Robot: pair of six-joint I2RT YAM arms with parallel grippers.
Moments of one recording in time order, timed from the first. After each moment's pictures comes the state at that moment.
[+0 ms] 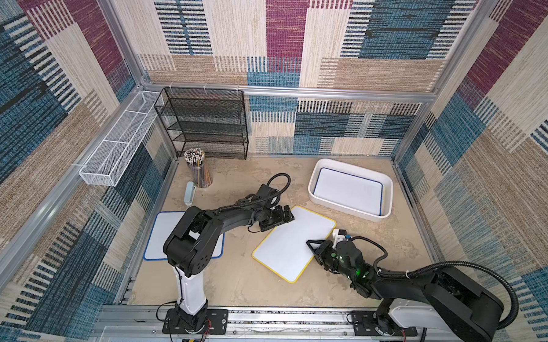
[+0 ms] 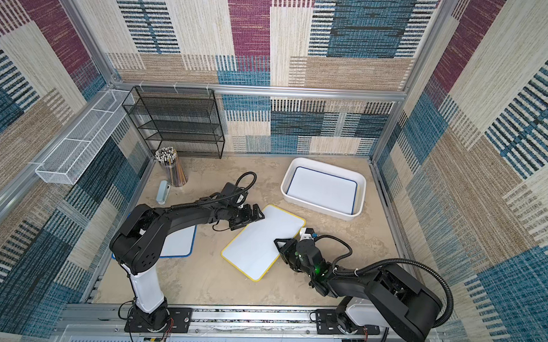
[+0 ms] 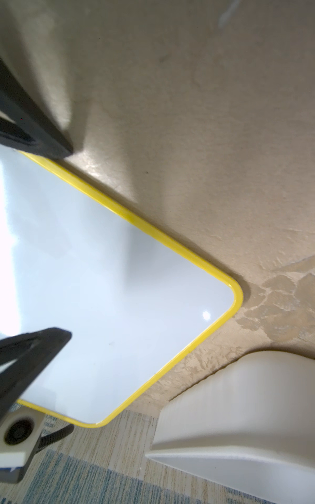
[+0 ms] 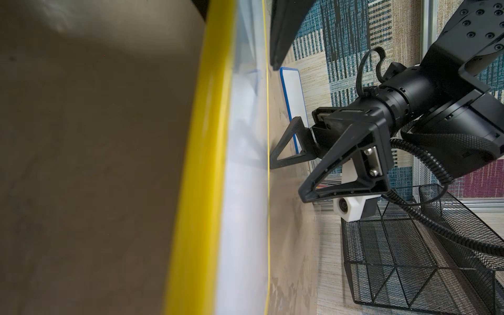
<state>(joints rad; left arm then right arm) -0.55 1.87 1.13 -0.27 0.35 -0.79 0.77 1.28 0.18 0.68 0.00 1.48</state>
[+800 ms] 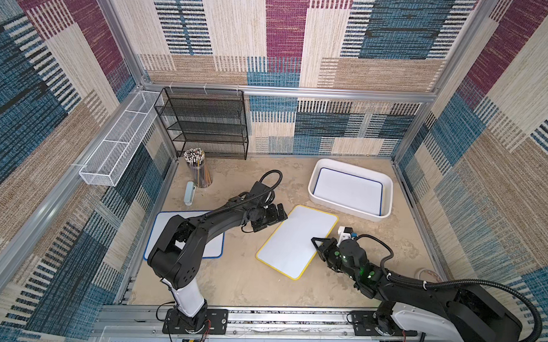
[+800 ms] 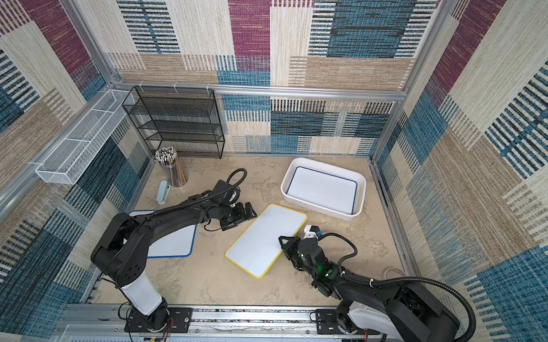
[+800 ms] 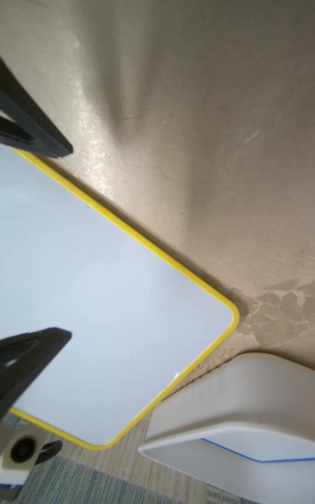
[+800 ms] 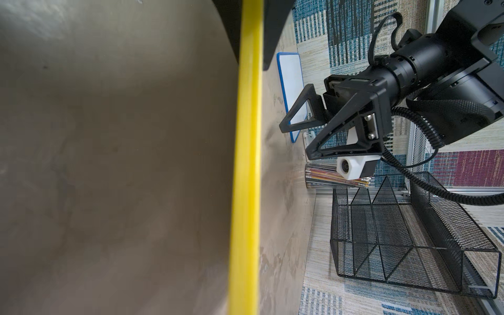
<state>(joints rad) -0.53 1.72 1.11 -0.41 0.29 -0.80 0.78 1.11 0.21 0.48 0.10 1.45</state>
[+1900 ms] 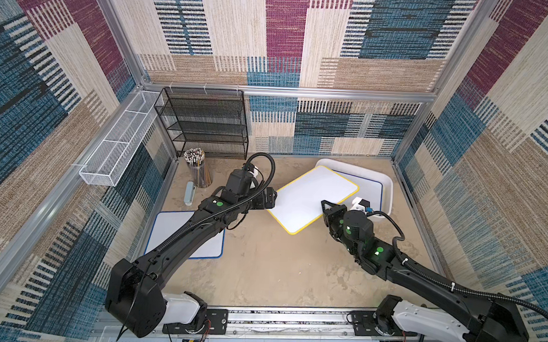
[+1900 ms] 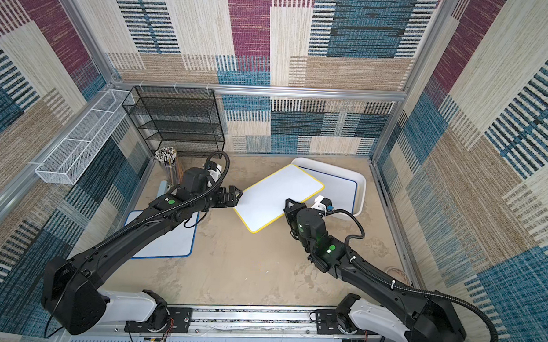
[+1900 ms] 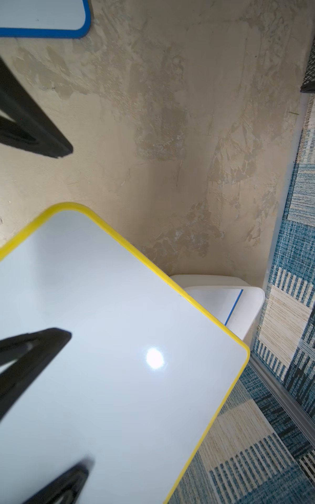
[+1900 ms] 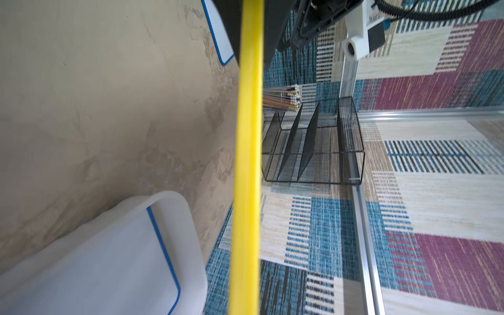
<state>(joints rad) -0.50 1.35 1.12 -0.41 0.06 -0.46 0.75 1.04 0.67 0.10 0.41 1.50</state>
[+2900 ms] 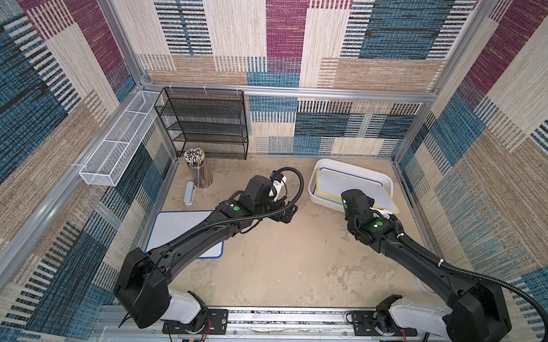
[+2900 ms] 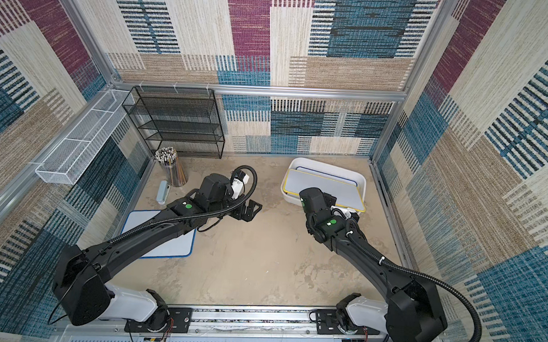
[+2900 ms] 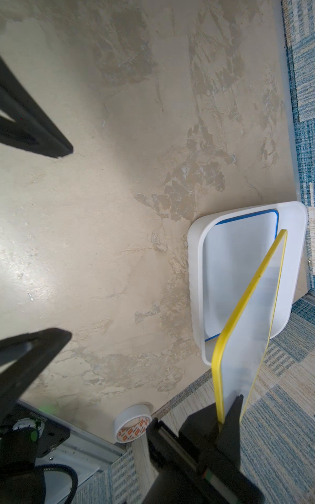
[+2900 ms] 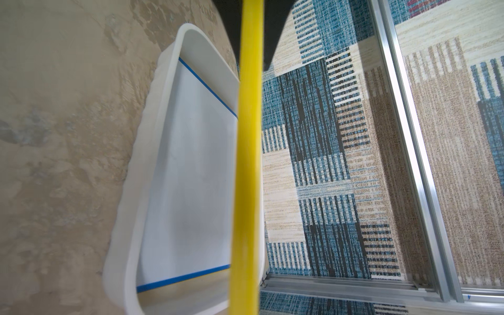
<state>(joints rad) -0.67 1.42 1.14 -0.36 0.13 -0.27 0.51 1.23 0.86 -0.29 0.79 2.09</state>
